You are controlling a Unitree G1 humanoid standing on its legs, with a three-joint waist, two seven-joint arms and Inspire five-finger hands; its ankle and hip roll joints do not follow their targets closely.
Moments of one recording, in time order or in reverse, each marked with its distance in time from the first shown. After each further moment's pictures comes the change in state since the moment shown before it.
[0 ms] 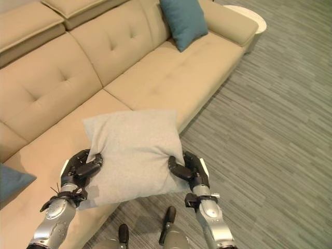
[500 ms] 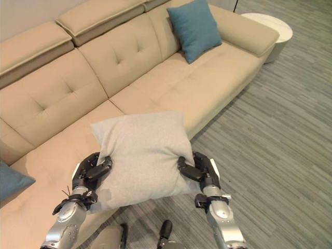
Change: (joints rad) left arm 0.009 -0.077 -0.044 -0.005 -0.001 0.002 -0.003; right arm 0.022 -0.052 -0.052 0.000 0.000 0.006 -0.004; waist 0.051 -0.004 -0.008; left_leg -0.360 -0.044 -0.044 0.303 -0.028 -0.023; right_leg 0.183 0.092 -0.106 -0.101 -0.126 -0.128
